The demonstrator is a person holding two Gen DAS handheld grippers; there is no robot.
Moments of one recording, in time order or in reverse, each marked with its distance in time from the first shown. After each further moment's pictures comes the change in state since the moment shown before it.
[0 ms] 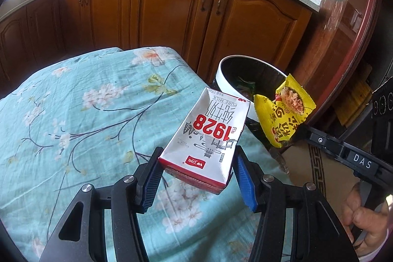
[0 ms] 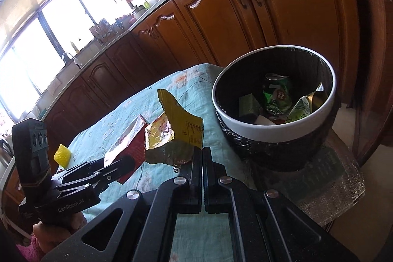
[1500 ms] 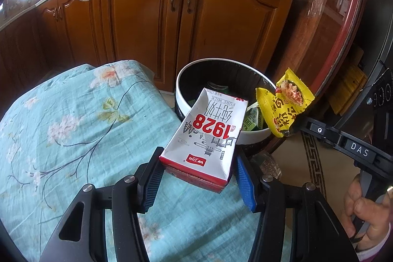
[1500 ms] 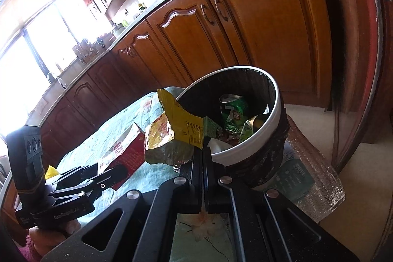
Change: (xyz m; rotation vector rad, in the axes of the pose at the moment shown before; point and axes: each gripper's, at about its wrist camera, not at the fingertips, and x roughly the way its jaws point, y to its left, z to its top) left arm 0.042 -0.055 0.038 0.094 0.019 -0.031; right arm -0.025 -0.060 0.027 0.062 -0.067 -0.090
